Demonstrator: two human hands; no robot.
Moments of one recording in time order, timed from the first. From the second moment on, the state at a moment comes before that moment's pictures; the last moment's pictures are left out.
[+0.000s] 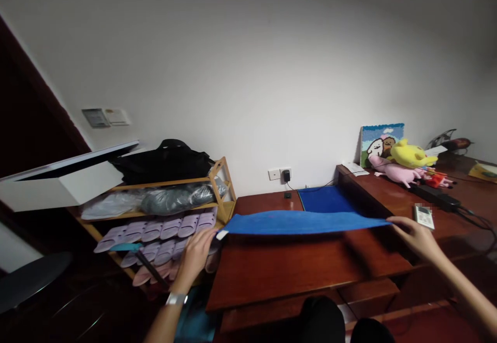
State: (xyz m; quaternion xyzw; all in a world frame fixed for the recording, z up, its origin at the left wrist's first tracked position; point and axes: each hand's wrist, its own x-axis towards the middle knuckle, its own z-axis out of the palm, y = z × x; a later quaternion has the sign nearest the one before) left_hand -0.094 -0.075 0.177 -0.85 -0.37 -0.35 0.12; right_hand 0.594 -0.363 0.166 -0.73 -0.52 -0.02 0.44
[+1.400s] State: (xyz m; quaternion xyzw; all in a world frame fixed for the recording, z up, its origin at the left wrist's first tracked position) left_hand -0.035 0.015 -0.034 -0.87 -0.48 -0.11 0.05; right_hand 0.562 -0.181 -0.055 -0.81 -0.57 0.04 0.14
